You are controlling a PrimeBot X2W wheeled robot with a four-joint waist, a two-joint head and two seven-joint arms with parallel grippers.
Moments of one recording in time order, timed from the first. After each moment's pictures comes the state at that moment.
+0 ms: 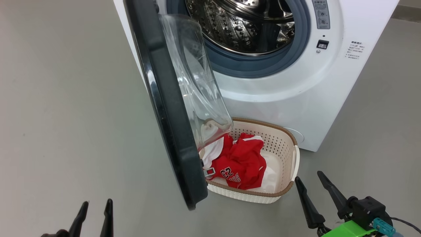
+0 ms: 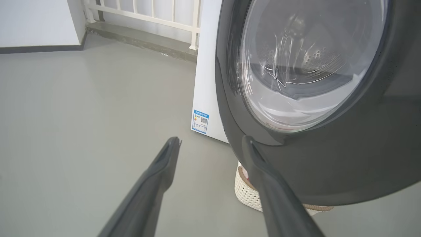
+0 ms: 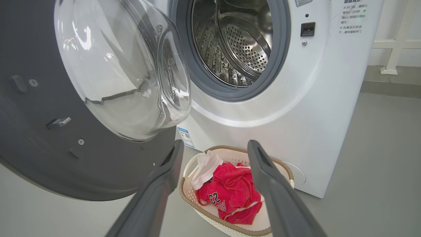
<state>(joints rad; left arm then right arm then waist) 0.03 0.12 0.02 0.30 -0.39 -0.13 -0.25 0.03 -0.09 0.14 0.22 0.35 0.12 -0.26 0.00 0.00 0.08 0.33</state>
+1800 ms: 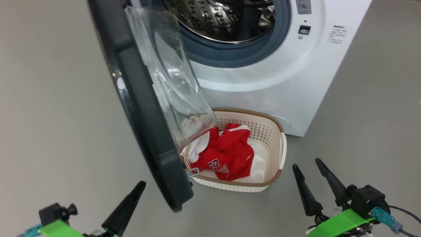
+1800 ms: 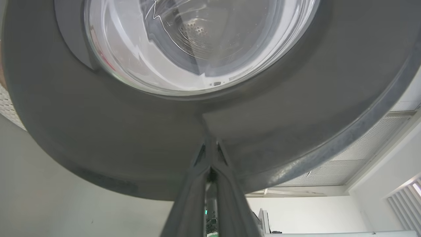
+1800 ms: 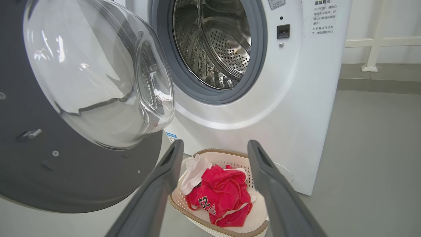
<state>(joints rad) 0.03 0.14 -0.02 -0.01 -1.67 -0.13 0.41 -0.02 -0.09 0.14 0.21 0.35 0.12 -0.26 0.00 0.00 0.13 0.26</state>
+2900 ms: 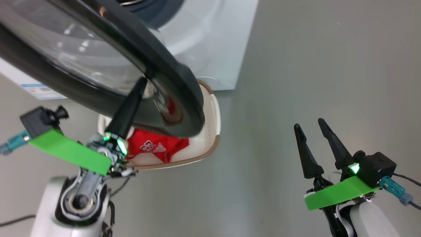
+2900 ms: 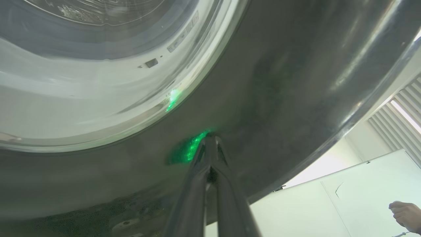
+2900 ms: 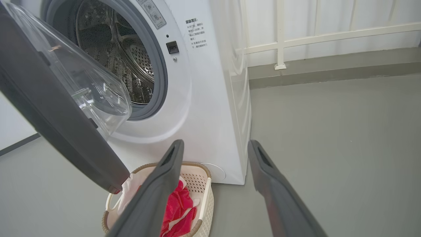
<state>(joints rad) -0.43 0.09 -0.11 0.01 -1.47 -0.12 0.27 -0.16 -0.05 0.11 0.18 0.37 0.12 -0.26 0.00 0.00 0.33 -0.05</state>
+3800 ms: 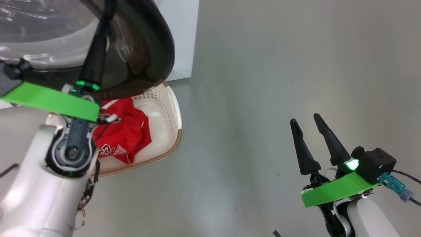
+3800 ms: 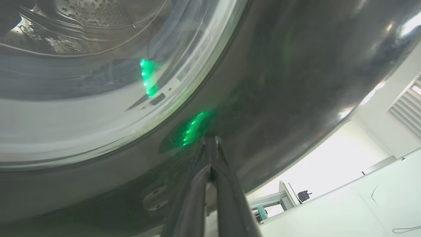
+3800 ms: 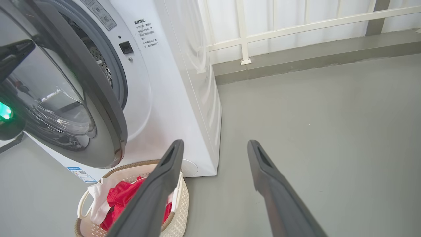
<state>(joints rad) -0.76 0.28 -0.32 0.26 -1.47 -0.12 -0.12 -0.19 -0.05 0.14 0.16 0.44 0.12 -0.26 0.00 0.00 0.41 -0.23</state>
